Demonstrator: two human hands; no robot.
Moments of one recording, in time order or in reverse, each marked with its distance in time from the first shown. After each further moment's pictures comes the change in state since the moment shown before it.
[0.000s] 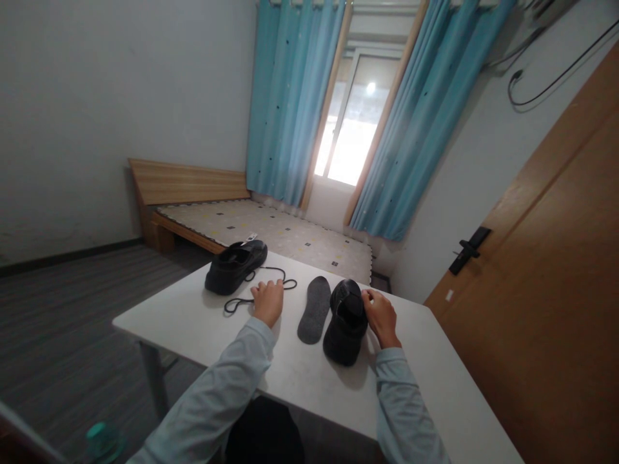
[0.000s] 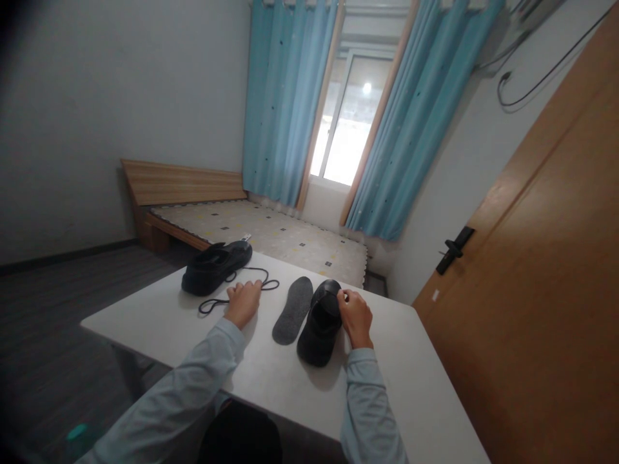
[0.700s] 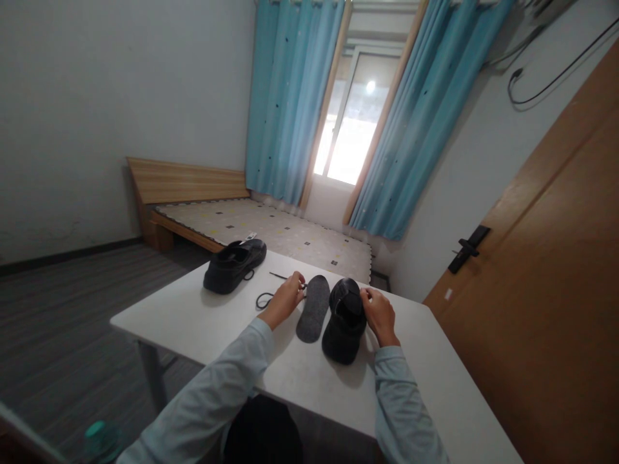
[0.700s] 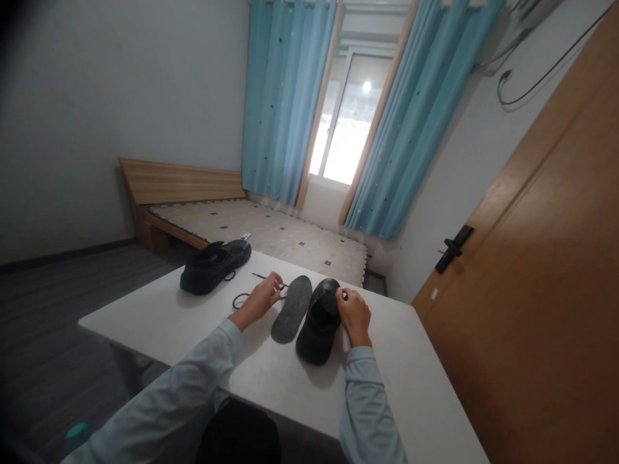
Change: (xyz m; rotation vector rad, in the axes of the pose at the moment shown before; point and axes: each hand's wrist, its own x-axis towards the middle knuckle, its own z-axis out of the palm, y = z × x) left_hand 0.009 0.024 0.002 -0.631 -0.010 0.313; right_hand 0.001 0.003 0.003 0.021 0.024 -0.020
